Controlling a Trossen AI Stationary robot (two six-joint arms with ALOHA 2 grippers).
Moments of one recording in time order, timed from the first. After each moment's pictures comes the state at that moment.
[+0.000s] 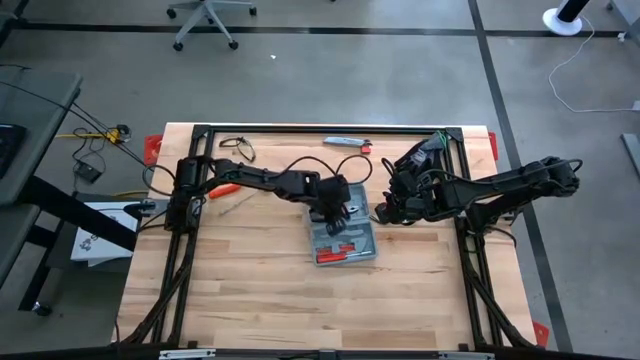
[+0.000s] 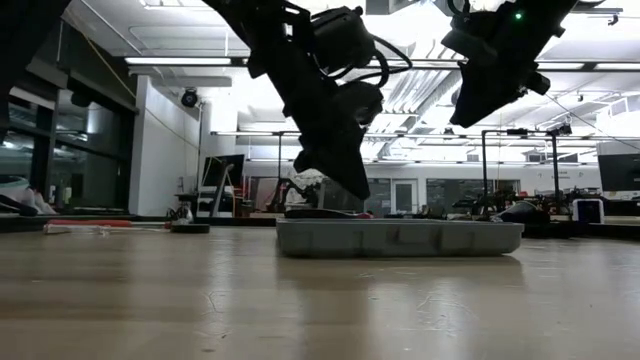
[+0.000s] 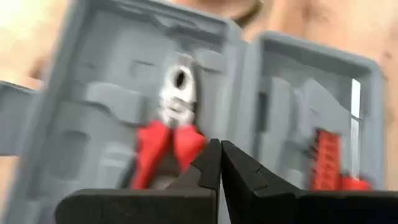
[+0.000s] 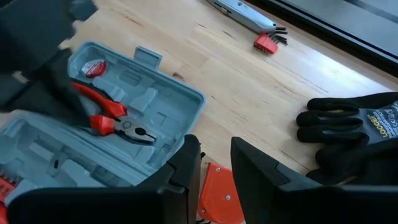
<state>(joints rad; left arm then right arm) 0.08 2.02 1.43 -0.41 0.03 -0.29 0.17 1.26 0.93 -0.83 0.65 0.94</state>
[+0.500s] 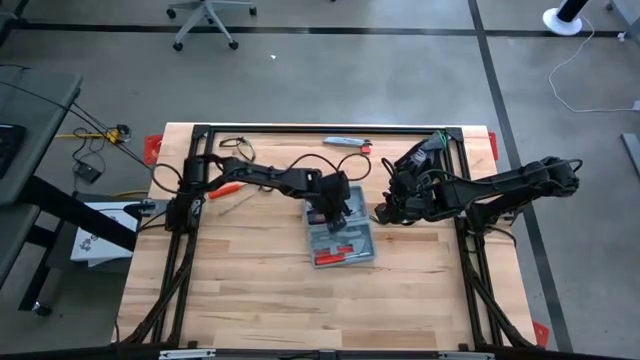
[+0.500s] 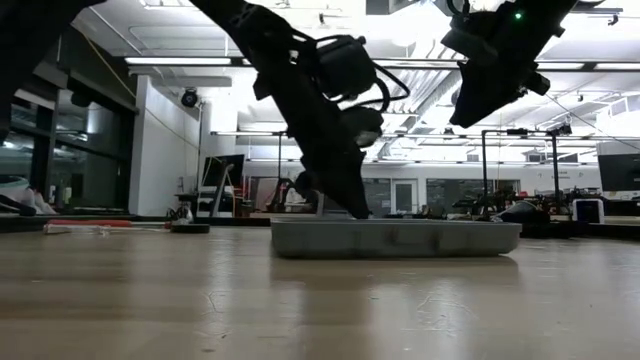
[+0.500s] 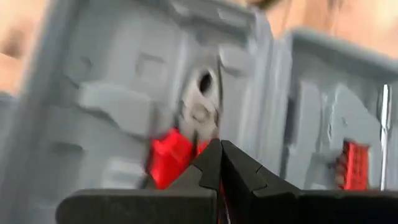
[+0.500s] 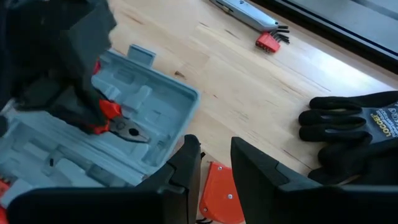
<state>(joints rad) 0.13 2.06 1.43 -0.39 0.11 -0.30 0.17 1.27 0.93 -0.83 0.64 0.94</state>
